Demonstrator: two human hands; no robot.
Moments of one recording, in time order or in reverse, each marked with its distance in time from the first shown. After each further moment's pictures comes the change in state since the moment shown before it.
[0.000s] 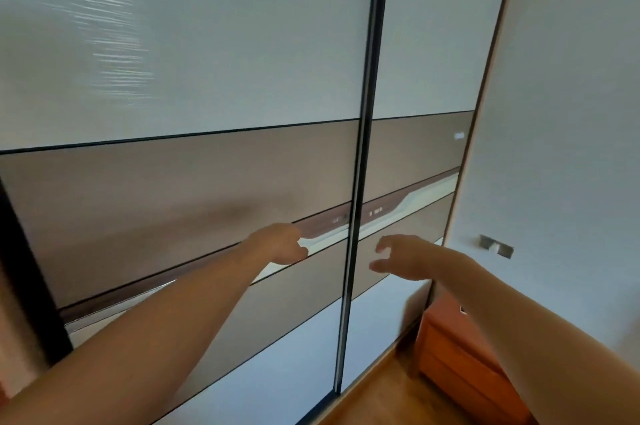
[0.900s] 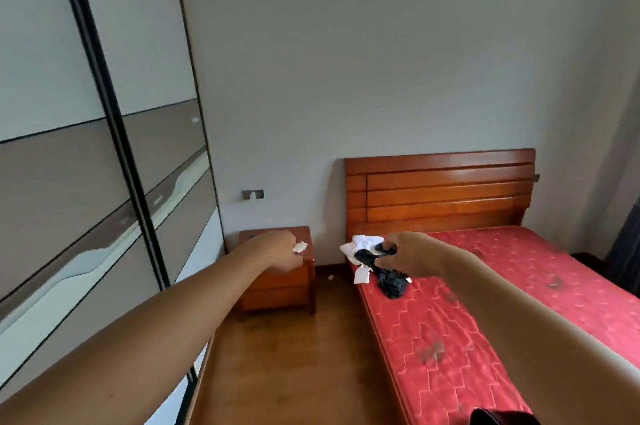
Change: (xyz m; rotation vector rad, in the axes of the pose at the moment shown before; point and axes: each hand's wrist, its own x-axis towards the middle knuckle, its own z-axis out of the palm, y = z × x) left_hand -0.265 0.137 0.054 0.091 -0.096 0.910; right_hand -0.469 -0.104 0.090 0.173 0.245 1.012
